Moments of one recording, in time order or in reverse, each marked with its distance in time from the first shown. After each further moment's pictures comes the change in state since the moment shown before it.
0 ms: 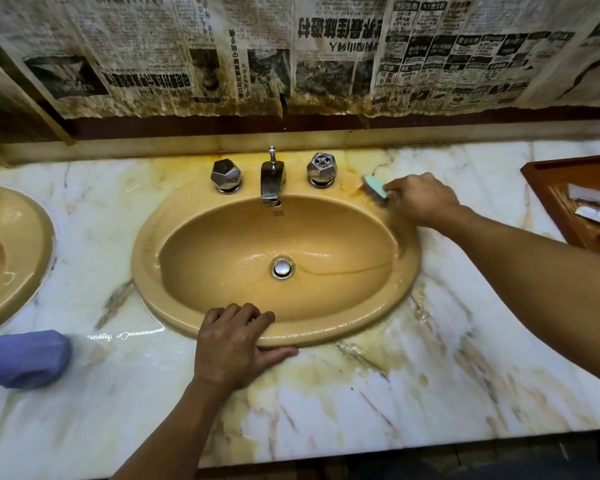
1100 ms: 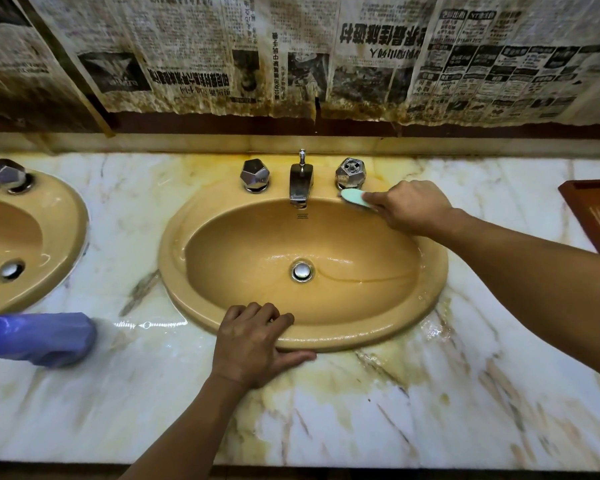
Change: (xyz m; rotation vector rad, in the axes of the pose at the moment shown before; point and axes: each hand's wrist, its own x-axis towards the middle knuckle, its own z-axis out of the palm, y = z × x) left_hand -0.001 -0.001 0.002 -0.037 0.040 -0.013; right_hand 0.025 -0.042 0.017 -0.498 0.078 -0.416
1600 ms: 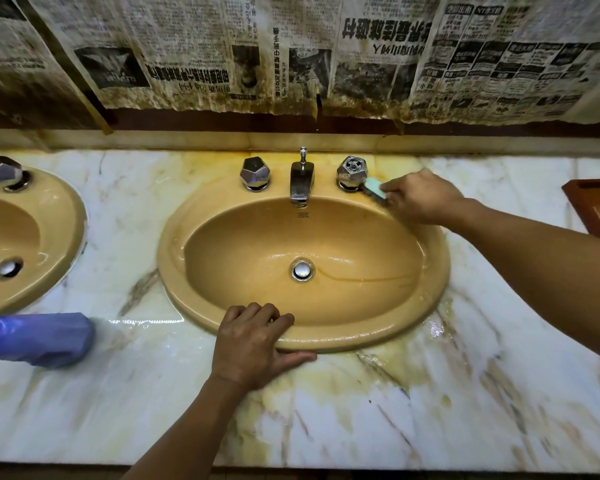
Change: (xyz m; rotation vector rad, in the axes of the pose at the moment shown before) left_hand 0.000 0.000 0.001 0.006 0.025 0.006; right_hand 0.009 0.026 -0.001 0.428 -0.066 0.179
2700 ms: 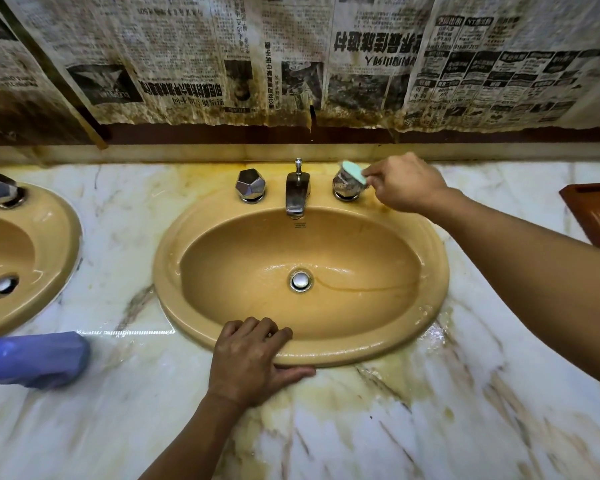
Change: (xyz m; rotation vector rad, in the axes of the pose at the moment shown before) left_hand 0.002 0.000 -0.003 0.003 -0.055 -0.006; right_hand 0.009 -0.046 -0.028 -0.008 0.177 -0.017
